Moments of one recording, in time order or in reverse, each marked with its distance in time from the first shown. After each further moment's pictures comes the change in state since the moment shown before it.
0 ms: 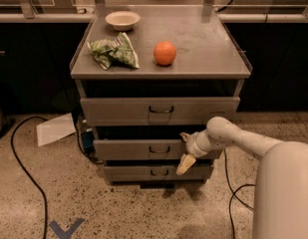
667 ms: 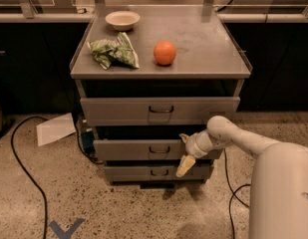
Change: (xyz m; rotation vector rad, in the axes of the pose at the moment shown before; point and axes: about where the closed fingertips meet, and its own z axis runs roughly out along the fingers) arm 0.000 0.009 0.009 -0.081 -0.034 0.017
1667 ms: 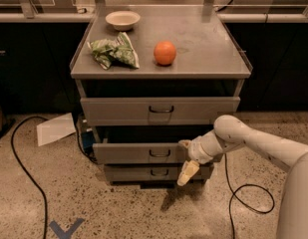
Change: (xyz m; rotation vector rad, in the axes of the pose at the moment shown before) arm -0.036 0.069 -0.052 -0.107 -0.046 0.057
